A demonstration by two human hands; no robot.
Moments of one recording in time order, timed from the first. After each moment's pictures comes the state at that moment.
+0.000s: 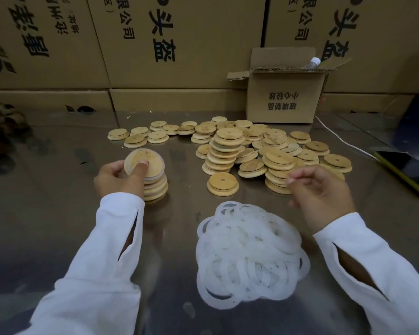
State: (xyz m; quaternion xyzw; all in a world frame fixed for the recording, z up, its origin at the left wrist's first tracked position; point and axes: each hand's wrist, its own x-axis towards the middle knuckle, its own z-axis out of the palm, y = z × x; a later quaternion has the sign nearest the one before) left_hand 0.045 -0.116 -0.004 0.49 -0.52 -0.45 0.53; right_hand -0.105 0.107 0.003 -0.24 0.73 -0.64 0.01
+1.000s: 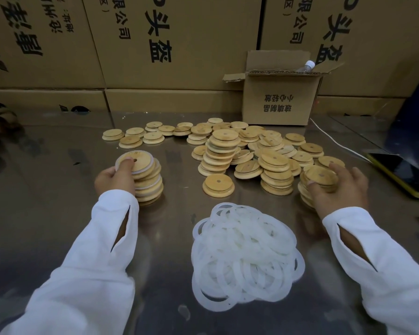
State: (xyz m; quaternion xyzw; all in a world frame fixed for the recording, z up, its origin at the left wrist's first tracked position) left_hand 0.038 -0.123 0.003 0.51 -0.43 -0.56 0.49; right_hand -0.162 0.123 -0.011 -0.13 0.88 -0.44 -0.07
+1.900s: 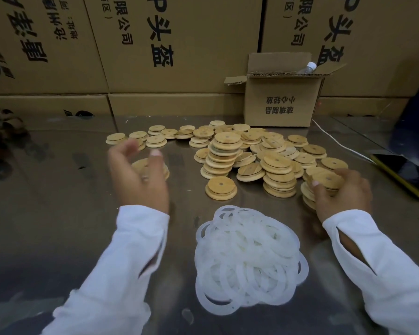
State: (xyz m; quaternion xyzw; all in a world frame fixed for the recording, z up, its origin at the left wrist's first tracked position) left_hand 0.031 -0.076 0.007 0.30 -0.60 -0.38 0.64; right_hand -0.167 0.118 -0.017 -0.10 0.90 -0.41 -0.13
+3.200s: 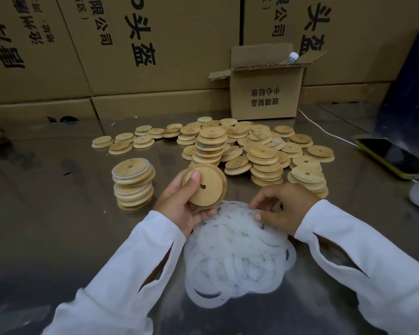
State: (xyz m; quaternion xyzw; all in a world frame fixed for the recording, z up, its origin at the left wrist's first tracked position) left_hand 0.008 -0.046 -0.020 0.14 -0.51 -0.81 0.25; right_hand -0.119 0.116 0.003 -0.49 0.83 -0.25 0.11
